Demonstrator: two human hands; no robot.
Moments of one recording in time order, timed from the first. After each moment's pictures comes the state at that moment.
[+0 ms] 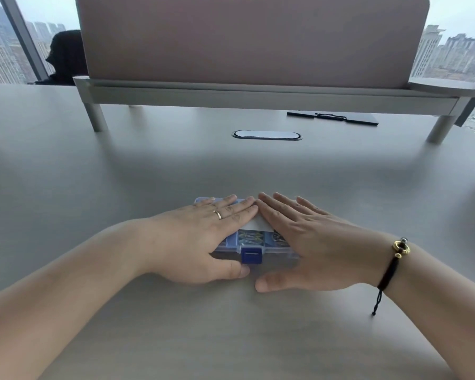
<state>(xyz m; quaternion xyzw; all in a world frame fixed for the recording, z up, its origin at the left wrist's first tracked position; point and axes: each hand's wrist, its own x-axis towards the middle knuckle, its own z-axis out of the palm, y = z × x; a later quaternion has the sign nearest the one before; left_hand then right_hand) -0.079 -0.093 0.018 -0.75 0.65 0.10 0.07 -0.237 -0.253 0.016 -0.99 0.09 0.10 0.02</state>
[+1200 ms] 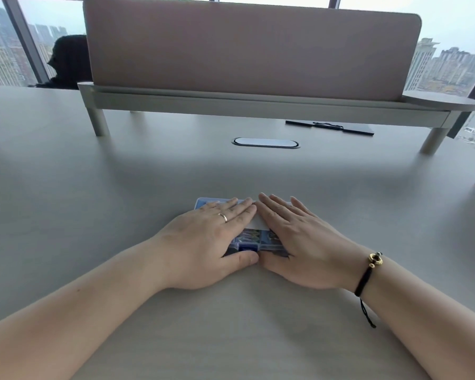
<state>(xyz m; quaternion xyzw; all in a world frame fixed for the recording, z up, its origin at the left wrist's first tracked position) -0.083 -0.100 -0.005 -0.77 0.63 -0.01 -0.03 -0.226 -0.259 -0.003 -1.00 0.08 -0.01 0.04</state>
